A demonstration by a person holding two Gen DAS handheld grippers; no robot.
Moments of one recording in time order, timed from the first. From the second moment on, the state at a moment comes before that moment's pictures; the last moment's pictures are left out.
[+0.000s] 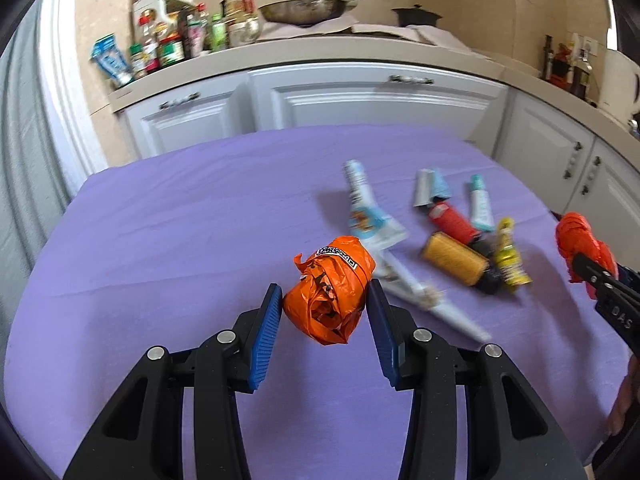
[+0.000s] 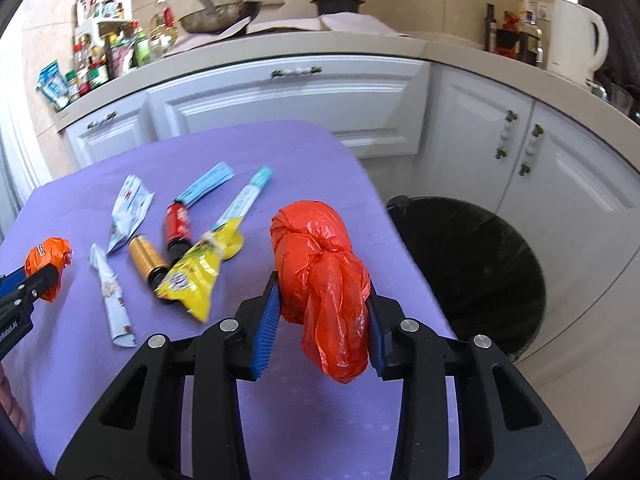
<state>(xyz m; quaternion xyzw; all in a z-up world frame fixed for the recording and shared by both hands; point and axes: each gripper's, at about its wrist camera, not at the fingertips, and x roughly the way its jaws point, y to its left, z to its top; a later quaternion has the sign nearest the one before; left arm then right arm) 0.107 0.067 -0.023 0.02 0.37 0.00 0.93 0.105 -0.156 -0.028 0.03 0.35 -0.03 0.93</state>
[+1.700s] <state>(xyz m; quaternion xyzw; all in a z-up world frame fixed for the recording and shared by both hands) 0.183 -0.214 -0.033 0.12 0.34 -0.16 0.92 0.125 -0.343 -0.045 0.08 0.32 -0.19 0.92</state>
